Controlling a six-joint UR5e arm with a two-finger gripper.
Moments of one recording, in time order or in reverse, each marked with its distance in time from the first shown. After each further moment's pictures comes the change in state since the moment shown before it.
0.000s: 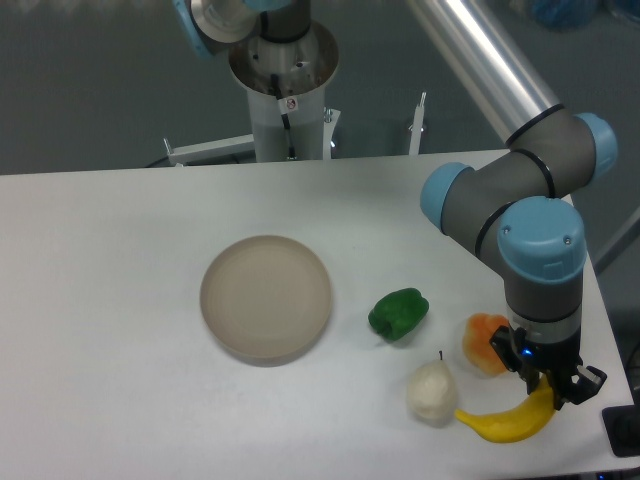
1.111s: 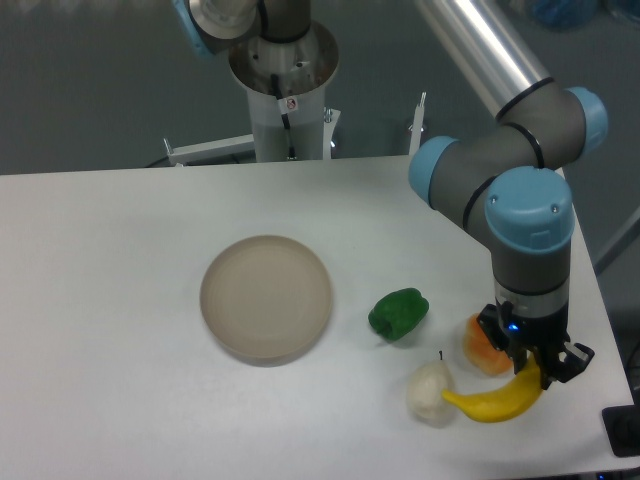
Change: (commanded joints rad) arm 0.000 0.129 -0.118 -0.086 -0.031 -0.012
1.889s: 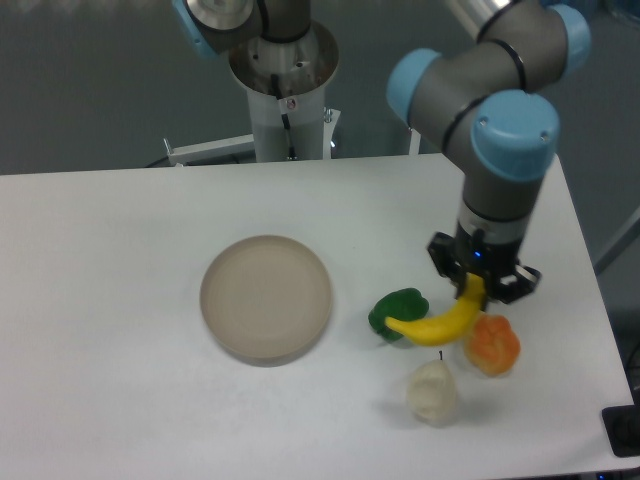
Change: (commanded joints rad) arm -0.005 0.236 -0.262 -0.178 -0.124 -0.311
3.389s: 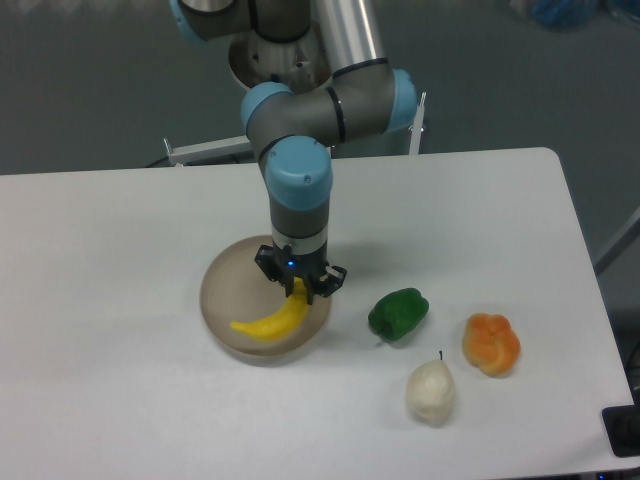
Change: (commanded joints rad) arm -0.270 0.022 -0.422 0.344 0.041 -0.313
